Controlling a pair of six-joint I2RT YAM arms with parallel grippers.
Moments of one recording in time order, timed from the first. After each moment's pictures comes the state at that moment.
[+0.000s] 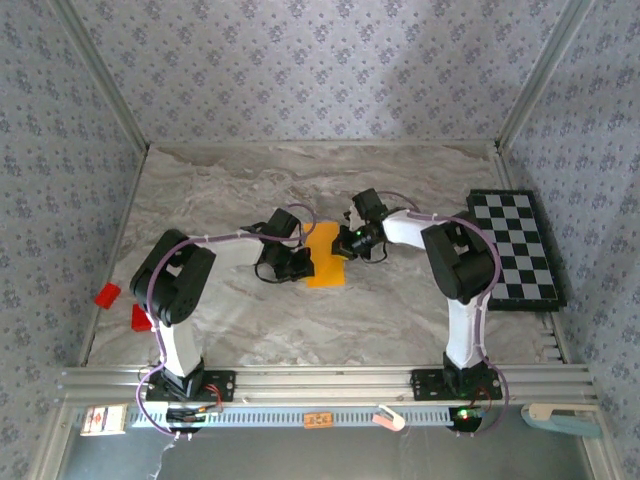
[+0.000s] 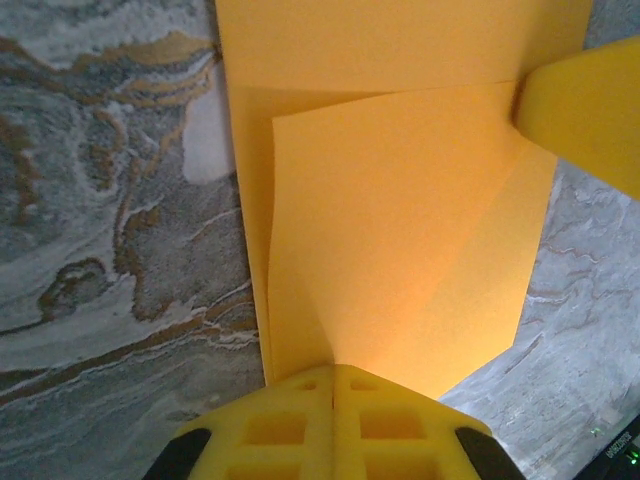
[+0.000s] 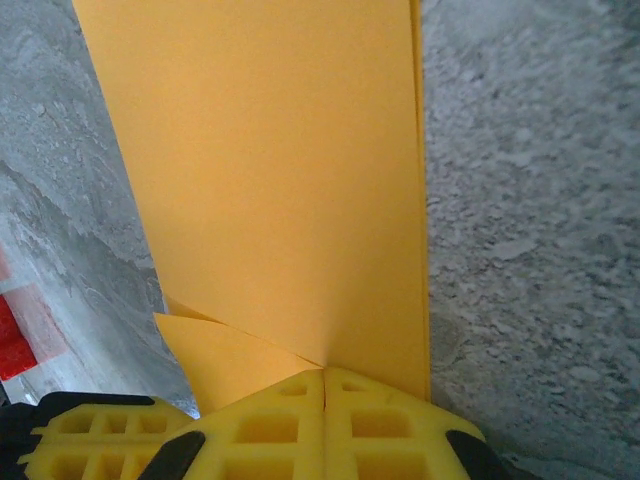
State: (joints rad) left arm -0.61 1.83 1.01 -0.33 0.46 -0.74; right arm 0.47 2.00 1.20 -0.33 -0.56 0.63
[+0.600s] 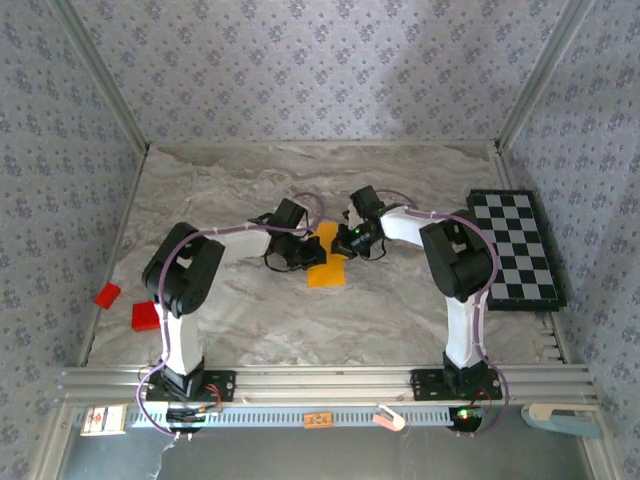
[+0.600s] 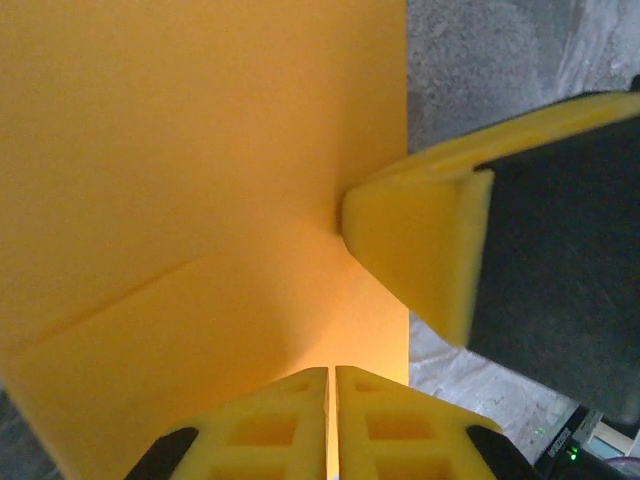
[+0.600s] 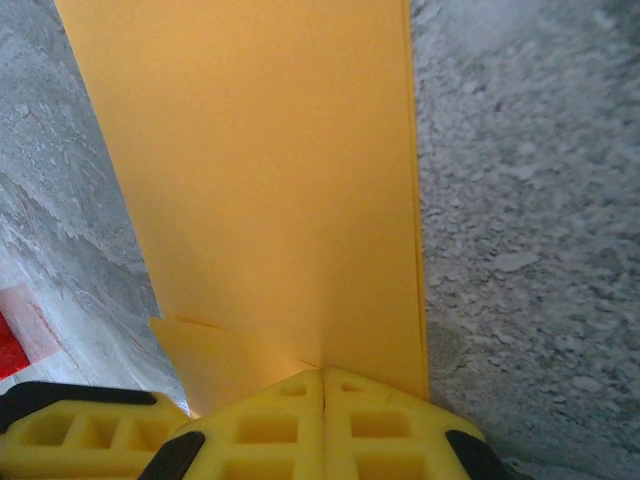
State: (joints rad) left arm -0.61 1.93 1.13 -0.25 0.54 -0.73; right arm 0.47 2.02 1.25 -0.40 -0.55 0.62
